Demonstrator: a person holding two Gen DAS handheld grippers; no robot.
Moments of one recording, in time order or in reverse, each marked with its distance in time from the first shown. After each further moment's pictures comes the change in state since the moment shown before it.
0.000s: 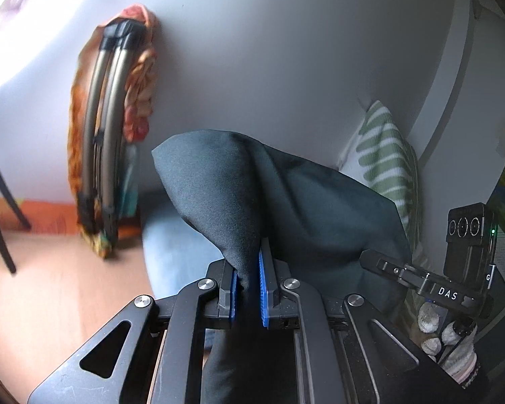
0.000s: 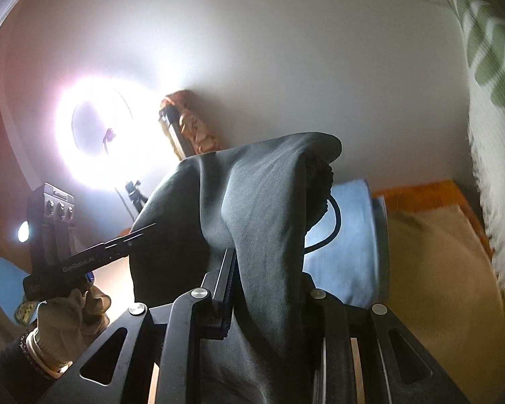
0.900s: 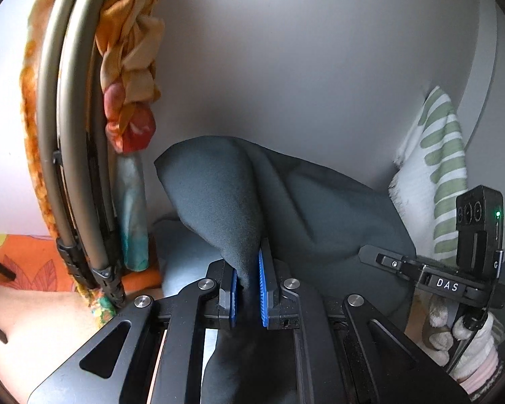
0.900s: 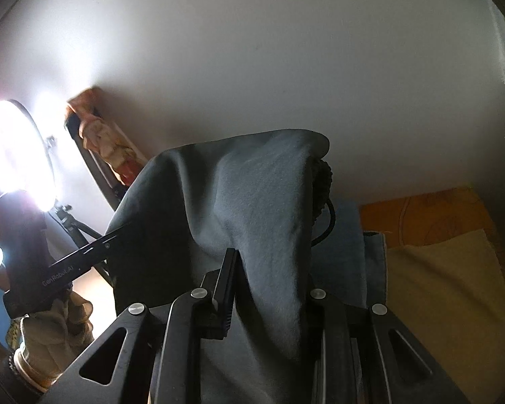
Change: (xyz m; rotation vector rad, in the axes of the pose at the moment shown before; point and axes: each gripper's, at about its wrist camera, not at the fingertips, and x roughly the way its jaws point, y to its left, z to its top) left arm 0.119 0.039 0.034 0.030 0.070 0.116; right arm 0.128 -0.094 0.031 0.066 0.113 -0.075
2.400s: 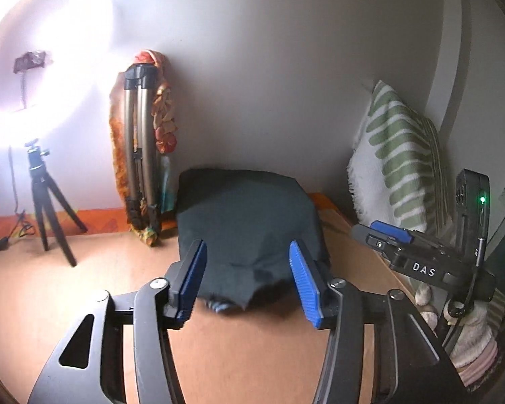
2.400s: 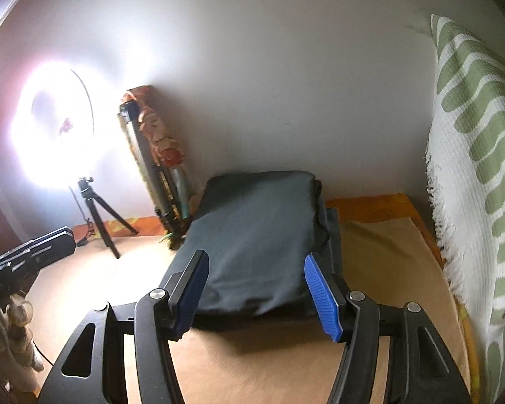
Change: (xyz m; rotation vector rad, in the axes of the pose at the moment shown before) left arm -0.208 -0.057 -0.071 0.075 -0.054 0.090; right arm -0.139 0.105 -0.064 -0.079 -0.106 -0.175
